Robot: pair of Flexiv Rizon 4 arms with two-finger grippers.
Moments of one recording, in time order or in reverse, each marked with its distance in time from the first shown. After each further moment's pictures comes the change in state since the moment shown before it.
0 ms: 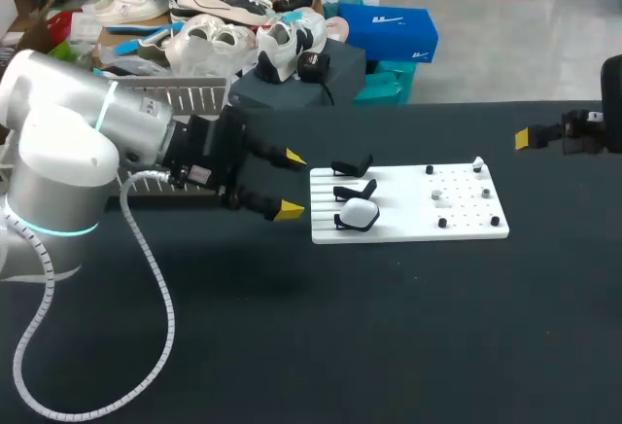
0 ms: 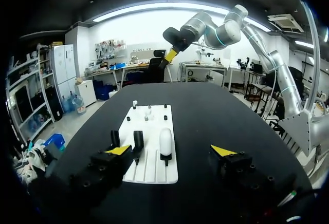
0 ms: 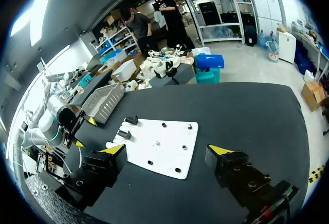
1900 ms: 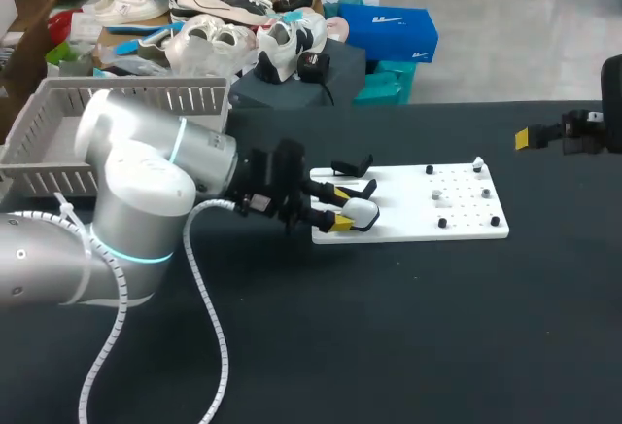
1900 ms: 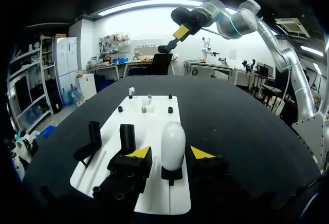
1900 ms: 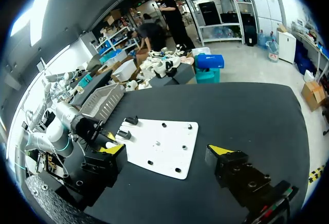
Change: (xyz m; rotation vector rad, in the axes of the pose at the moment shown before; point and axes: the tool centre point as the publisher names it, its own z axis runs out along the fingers) left arm 0.025 0.012 0.089 -0.019 0.003 -0.059; right arm 0.000 0.000 0.000 0.000 0.000 0.000
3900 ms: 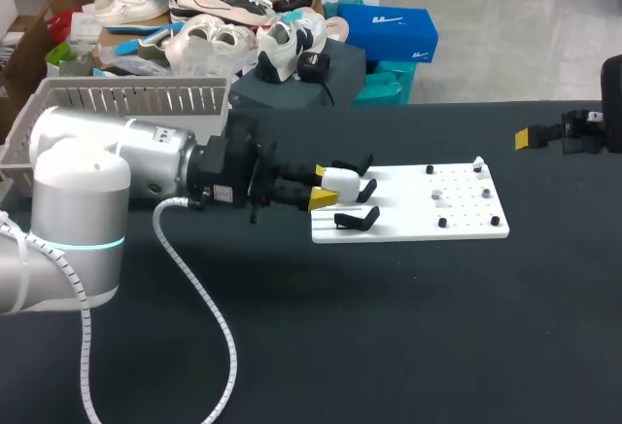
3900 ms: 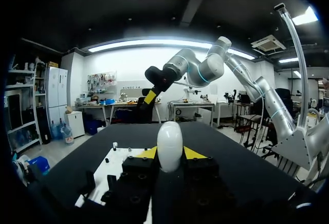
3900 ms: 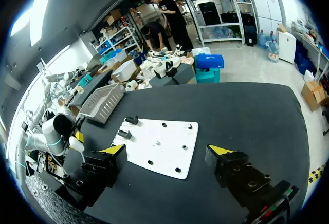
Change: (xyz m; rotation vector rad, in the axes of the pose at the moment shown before) left arm -0.079 -0.060 -0.066 0.118 -0.365 0.078; right arm 0.000 0.000 0.000 0.000 0.000 0.000
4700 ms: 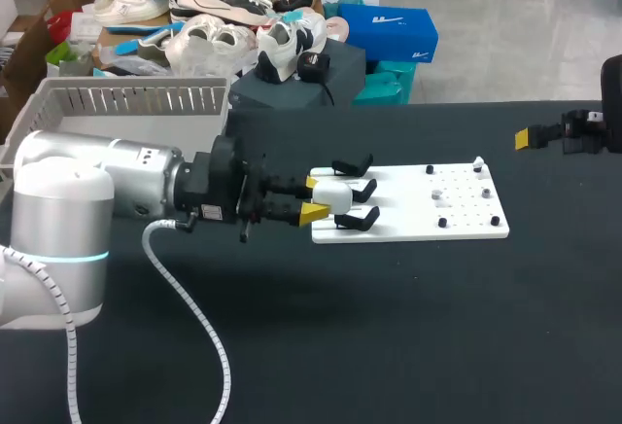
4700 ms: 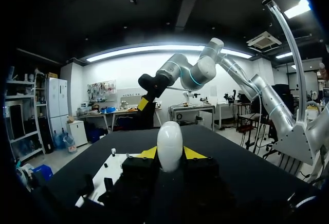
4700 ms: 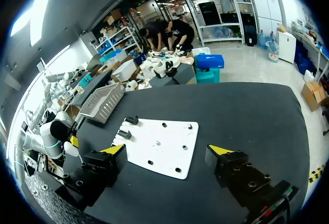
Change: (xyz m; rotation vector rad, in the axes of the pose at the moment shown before) left arm -0.004 -0.022 -0.006 -0.017 -0.038 0.059; right arm 0.000 0.000 0.000 0.000 0.000 0.000
